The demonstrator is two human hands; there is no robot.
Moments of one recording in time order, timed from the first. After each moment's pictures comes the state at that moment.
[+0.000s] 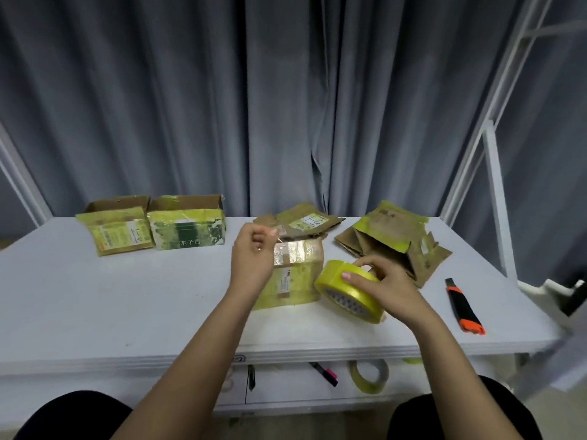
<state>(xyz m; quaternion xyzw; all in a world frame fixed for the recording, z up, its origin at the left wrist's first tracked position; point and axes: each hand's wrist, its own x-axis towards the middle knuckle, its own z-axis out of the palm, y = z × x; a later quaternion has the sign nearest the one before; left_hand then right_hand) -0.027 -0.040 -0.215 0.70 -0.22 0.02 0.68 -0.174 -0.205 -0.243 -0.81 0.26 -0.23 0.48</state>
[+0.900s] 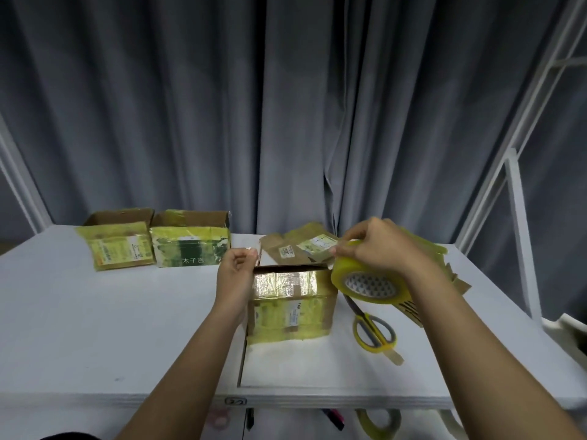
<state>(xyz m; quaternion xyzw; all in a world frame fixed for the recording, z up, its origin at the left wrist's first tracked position) 0.052 -0.042 -0.241 0.66 -0.11 -0.06 0.74 -0.084 -0.217 -0.135 -0.95 0.23 -0.11 0.17</state>
